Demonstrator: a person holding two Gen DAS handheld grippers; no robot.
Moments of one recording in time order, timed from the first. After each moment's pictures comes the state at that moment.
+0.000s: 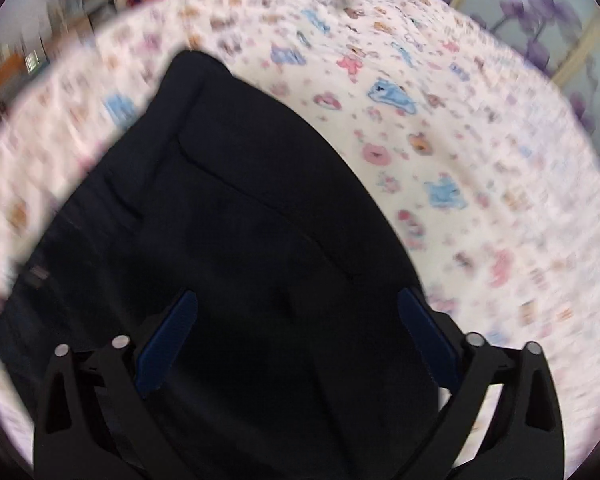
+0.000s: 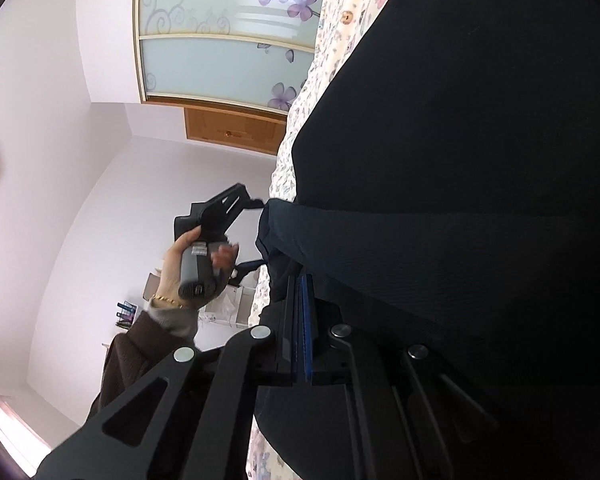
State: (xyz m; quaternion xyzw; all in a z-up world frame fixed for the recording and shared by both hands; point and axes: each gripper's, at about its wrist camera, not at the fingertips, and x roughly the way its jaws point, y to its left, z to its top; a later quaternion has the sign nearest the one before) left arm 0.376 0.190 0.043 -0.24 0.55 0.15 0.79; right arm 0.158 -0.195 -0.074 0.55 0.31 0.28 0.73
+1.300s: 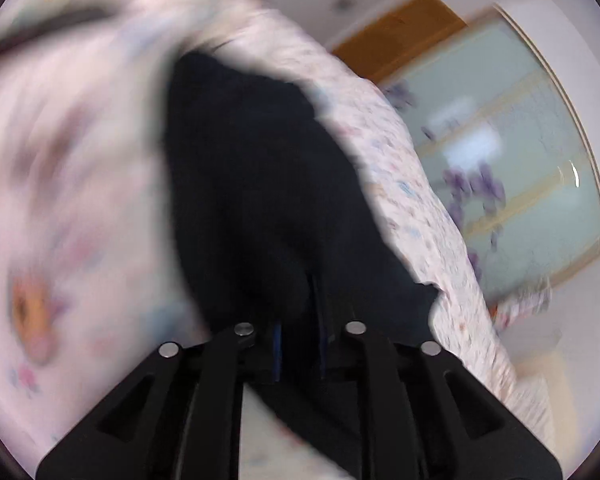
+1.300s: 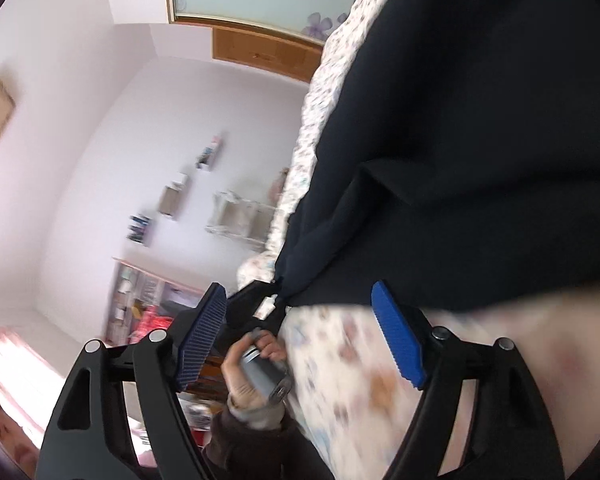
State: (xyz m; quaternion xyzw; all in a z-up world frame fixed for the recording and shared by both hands) left arm 0.008 0.280 -0.020 -0.49 0.24 0.12 0.83; right arm 0.055 -0.242 -0.023 0.46 0.38 0.38 0.71
